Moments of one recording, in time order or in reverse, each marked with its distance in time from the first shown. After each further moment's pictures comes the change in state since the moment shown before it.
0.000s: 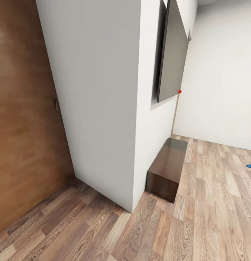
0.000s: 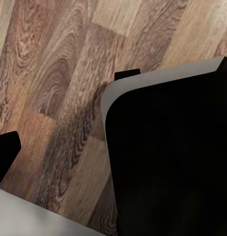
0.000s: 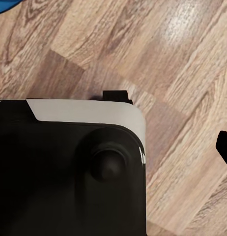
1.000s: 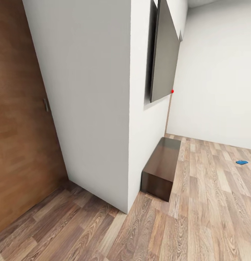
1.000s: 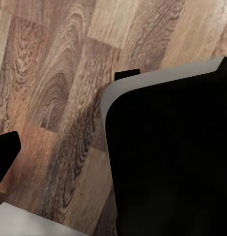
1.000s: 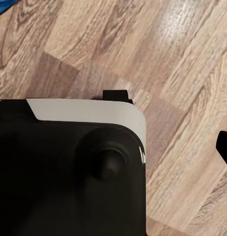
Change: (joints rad) left arm 0.000 0.000 0.000 0.000 0.000 0.000 0.000; right arm 0.000 0.000 0.001 0.002 0.000 0.000 0.000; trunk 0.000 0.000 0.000
